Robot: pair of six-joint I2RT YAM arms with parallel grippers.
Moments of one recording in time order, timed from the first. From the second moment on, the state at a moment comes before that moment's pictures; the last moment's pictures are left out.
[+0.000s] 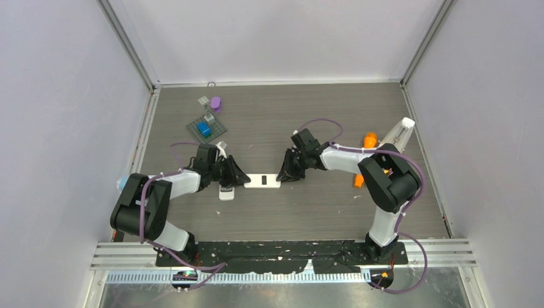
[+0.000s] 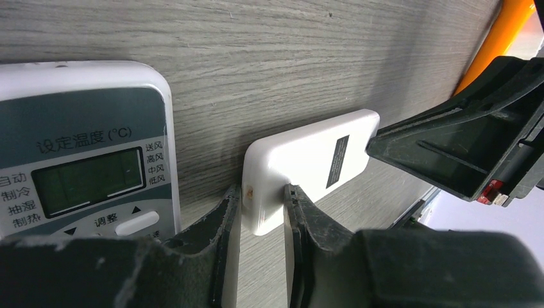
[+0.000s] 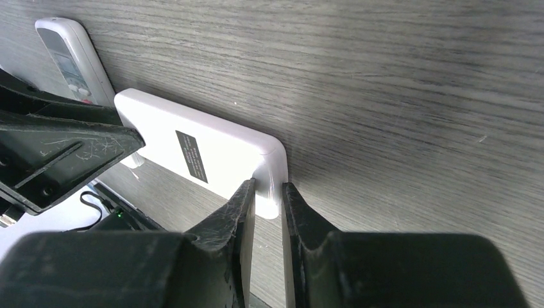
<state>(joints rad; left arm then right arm) -0.28 1.52 0.54 0.11 0.49 -0.76 0.64 1.82 1.01 -0.20 -0.35 0.83</state>
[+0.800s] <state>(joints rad) -0.35 1.29 0.94 -0.36 0.26 -0.52 0.71 1.71 1.23 -0.37 -0.15 0.46</state>
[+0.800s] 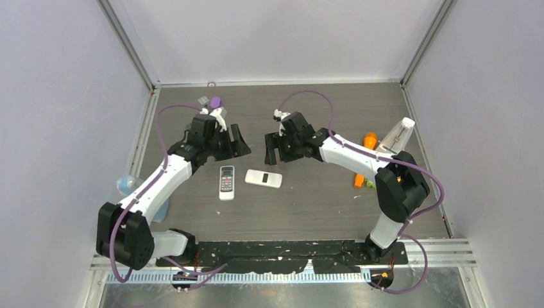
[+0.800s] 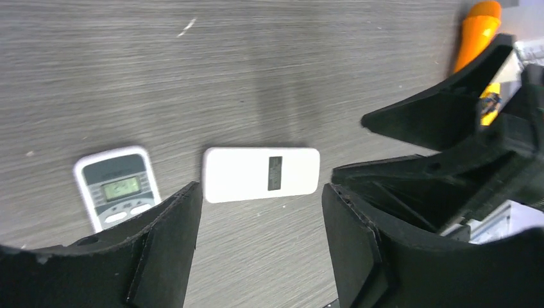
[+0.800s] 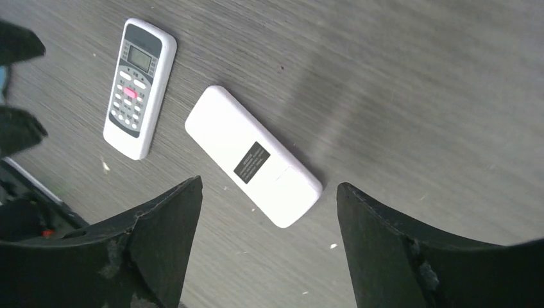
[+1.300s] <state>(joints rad) -0.25 0.98 0.92 -0.55 -0.01 -0.57 0.88 1.98 1.48 -0.53 -0.13 -0.12</state>
